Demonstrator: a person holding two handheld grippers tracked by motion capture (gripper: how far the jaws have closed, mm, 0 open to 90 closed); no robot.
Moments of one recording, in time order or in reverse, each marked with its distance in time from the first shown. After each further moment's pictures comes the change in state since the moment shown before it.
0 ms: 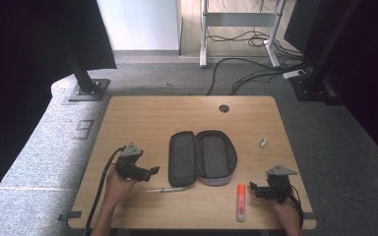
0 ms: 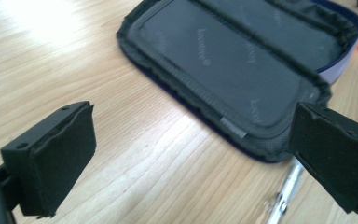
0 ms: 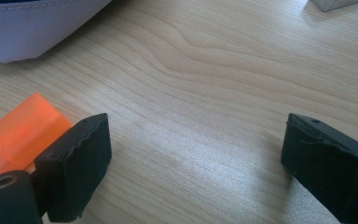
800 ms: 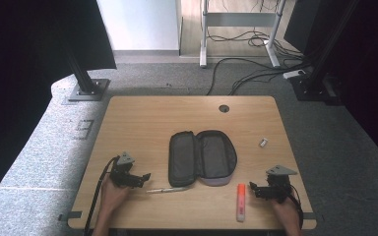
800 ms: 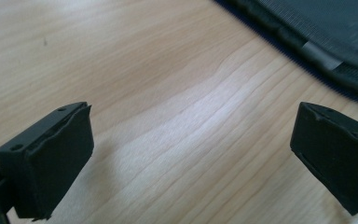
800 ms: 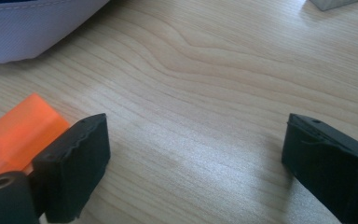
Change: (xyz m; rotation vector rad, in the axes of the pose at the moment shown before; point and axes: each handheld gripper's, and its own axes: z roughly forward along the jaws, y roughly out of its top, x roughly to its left) left arm 0.024 -0.055 0.018 0.098 0.110 -0.063; right arm 0.000 0.000 0.000 0.003 -0.011 0.007
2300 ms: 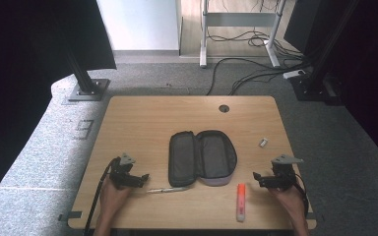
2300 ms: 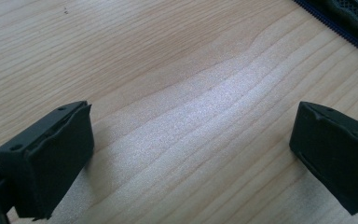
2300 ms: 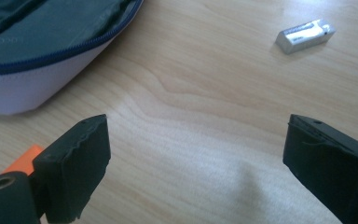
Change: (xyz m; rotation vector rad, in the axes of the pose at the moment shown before) left arm -0.001 -0.002 0.004 0.047 0.070 -0.013; right arm -0.020 0.032 -0.010 -0.023 0.024 0.027
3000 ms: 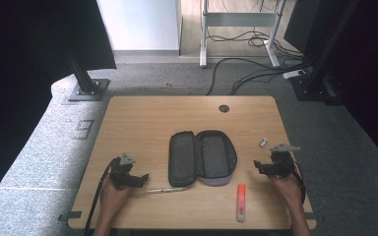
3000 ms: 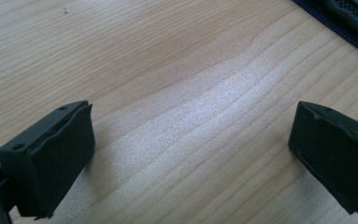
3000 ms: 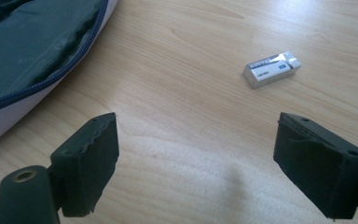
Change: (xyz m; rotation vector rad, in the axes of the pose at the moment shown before) left arm 0.000 0.000 0.000 -0.002 0.000 0.000; right arm -0.019 0.026 0.020 0.008 -0.057 -0.009
